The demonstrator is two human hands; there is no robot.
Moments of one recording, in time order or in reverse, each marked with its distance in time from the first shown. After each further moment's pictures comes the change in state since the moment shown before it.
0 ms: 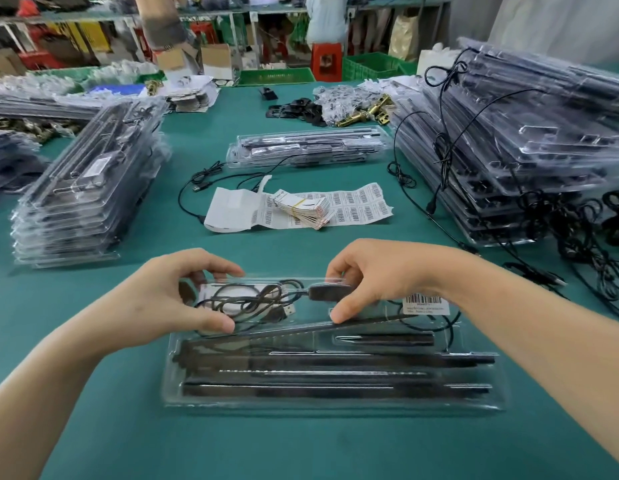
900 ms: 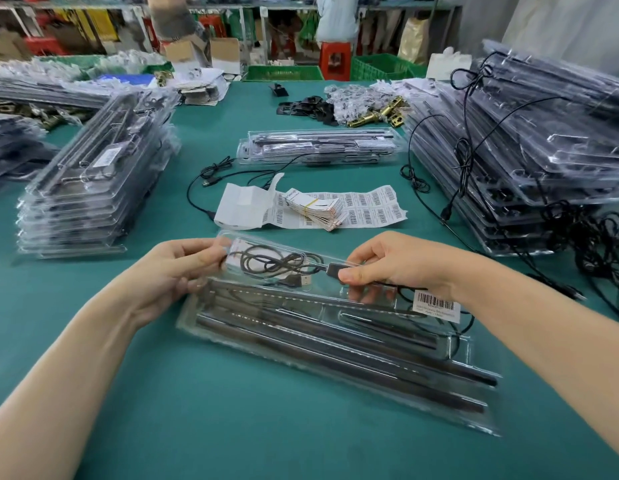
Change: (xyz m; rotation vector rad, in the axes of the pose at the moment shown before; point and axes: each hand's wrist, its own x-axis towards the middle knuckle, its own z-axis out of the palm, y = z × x) left_hand 0.039 -0.051 0.009 -0.829 0.080 -0.270; right_hand 0.014 0.013 -0.006 0.276 0.121 0.092
